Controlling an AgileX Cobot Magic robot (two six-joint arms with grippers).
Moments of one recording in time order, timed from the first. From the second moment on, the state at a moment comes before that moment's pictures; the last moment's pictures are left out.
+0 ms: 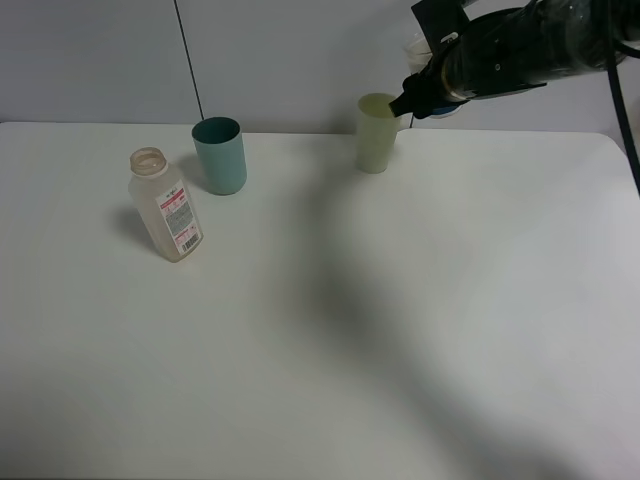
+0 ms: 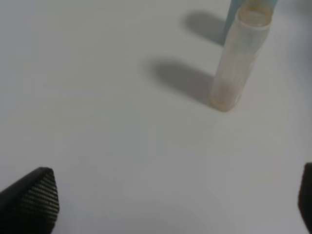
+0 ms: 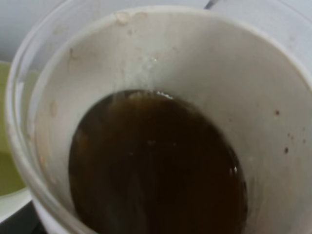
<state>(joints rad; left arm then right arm) 0.02 -0.01 -0.50 -0.07 1.05 -0.01 0.40 1.95 -1.29 -1.53 0.39 1.26</state>
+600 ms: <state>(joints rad) 0.02 -0.01 -0.50 -0.07 1.05 -0.01 0.44 1.99 -1.37 -1.45 0.51 0.92</state>
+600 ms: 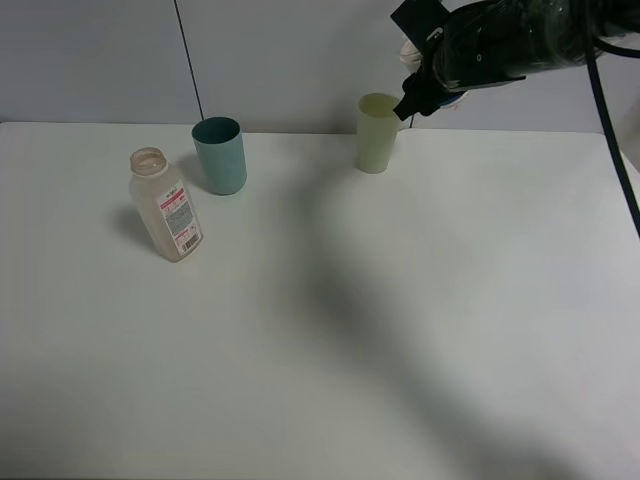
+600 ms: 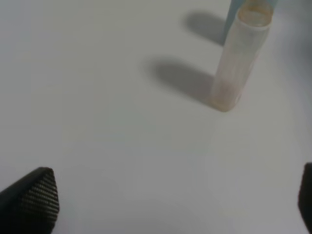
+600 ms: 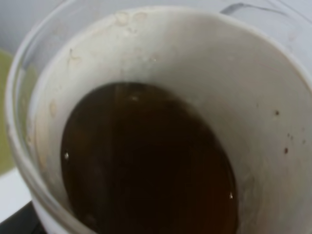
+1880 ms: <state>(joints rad) 0.02 -0.01 -0.50 -0.07 1.05 -0.01 0.46 2.02 -1.43 -1.47 0.65 0.56</state>
